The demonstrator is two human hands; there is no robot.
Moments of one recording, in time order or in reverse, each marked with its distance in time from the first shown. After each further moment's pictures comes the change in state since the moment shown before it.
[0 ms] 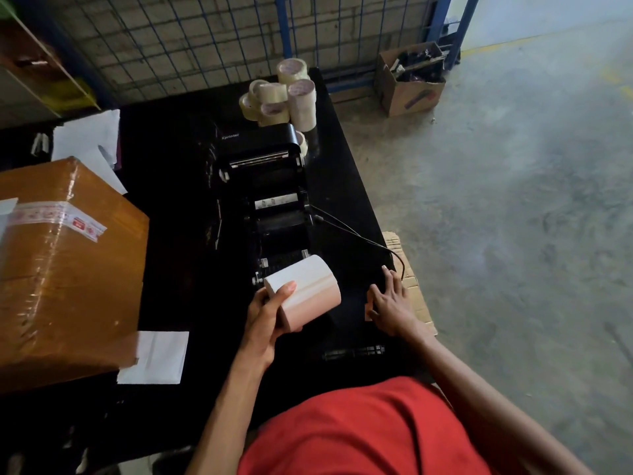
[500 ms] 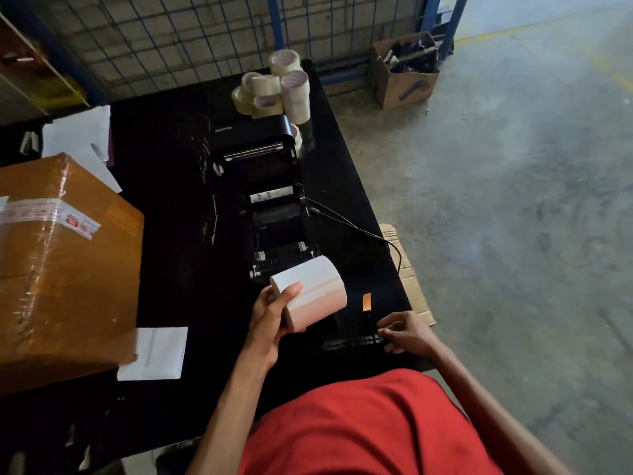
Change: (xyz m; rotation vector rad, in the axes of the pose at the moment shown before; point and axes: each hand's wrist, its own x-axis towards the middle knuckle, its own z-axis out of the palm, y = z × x) left_hand -0.008 -0.010 -0.001 0.025 -0.048 -0.010; right_hand -0.062 0.027 0.027 0.982 -0.214 0.225
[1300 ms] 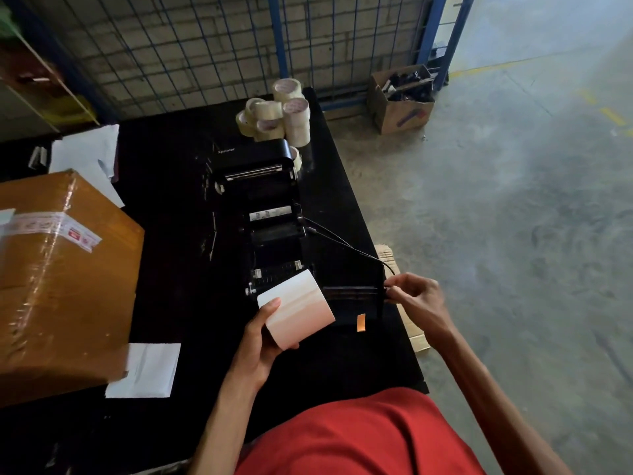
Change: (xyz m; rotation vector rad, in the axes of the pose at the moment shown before) left_hand 0.003 -0.006 -0.011 -0.147 -0.130 -0.032; right_hand -0.022 -0.081 -0.054 0.429 0.340 -0.428
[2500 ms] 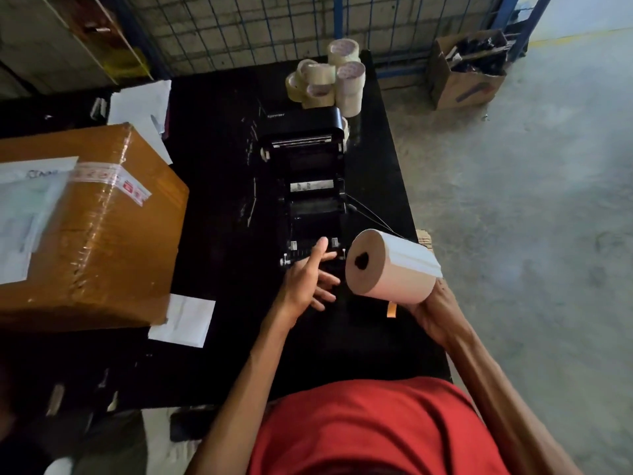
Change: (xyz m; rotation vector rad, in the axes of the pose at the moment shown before) left_hand 0.014 0.044 0.032 0.624 0.079 0.069; right_hand 0.004 0.010 0.040 0.730 -0.238 0.294
